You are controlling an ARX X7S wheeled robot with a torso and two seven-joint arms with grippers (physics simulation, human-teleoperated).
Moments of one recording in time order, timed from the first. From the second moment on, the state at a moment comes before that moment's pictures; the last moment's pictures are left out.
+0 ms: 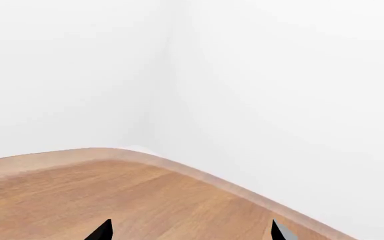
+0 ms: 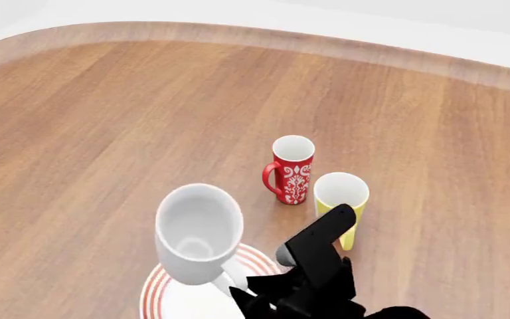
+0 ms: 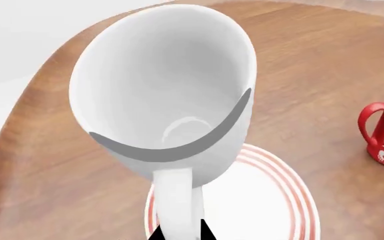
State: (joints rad) left arm -0.02 -0.34 -0.16 0.72 -0.70 -0.42 -0.46; right arm 0.64 0.43 -0.52 0.14 0.58 0.63 -0.46
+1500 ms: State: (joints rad) left arm 0.03 -0.37 -0.18 0.82 -0.79 -0.42 -0.51; right arm 0.99 0.15 -0.65 1.07 0.46 0.54 -0.64
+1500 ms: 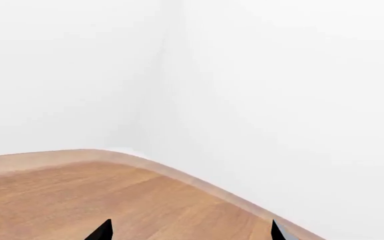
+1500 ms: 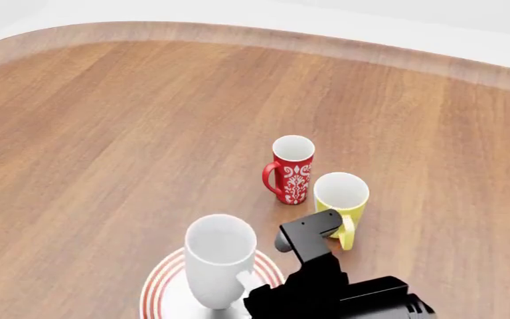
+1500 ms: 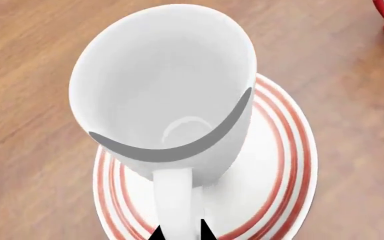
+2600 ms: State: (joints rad) left arm 0.01 -0.39 -0.16 0.84 -0.81 -0.42 -0.55; right arm 0.39 0.60 -0.11 -0.36 0.84 0.81 -0.09
